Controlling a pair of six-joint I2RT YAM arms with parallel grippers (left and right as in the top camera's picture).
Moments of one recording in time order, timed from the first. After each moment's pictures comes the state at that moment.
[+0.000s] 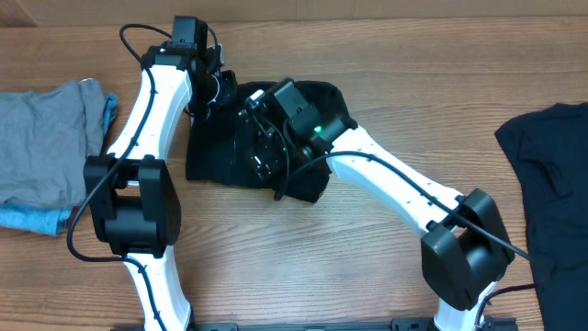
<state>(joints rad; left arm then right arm) -0.09 2.13 1.82 -0.95 0.26 -0.24 0.71 1.94 1.60 -0.65 -0.17 -0.01</state>
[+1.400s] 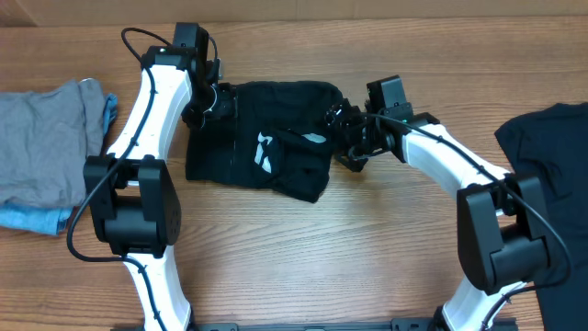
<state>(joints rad) -0.09 2.13 1.82 -1.09 0.18 -0.20 0.29 1.90 1.20 -0.32 -0.56 1.21</state>
